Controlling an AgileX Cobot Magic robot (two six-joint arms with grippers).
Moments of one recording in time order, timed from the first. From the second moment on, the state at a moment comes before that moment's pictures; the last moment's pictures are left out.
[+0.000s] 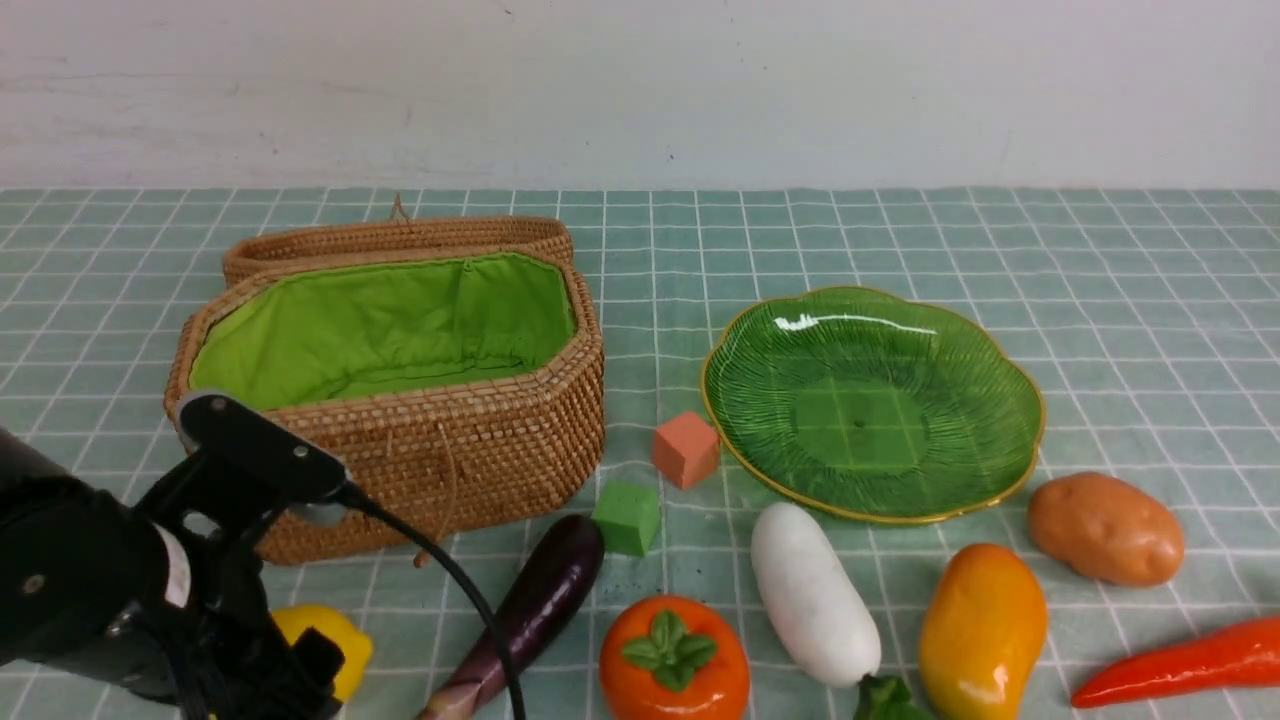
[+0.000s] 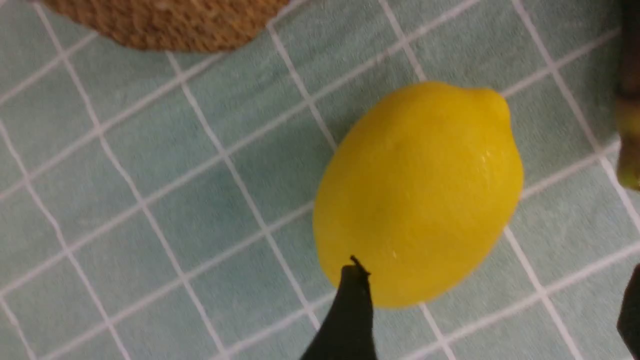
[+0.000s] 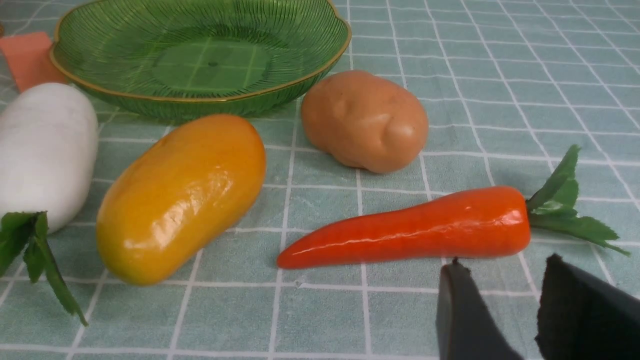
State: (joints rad) right arm -0.05 -0.01 0.02 0.14 0.39 -0.18; left arm -0.40 1.29 -0.70 0.23 0.62 -0.03
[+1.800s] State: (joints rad) right arm -0.05 -0.01 0.02 0.13 0.39 -0.18; left arm -0.72 2.35 -2.07 -0.16 0.64 0.02
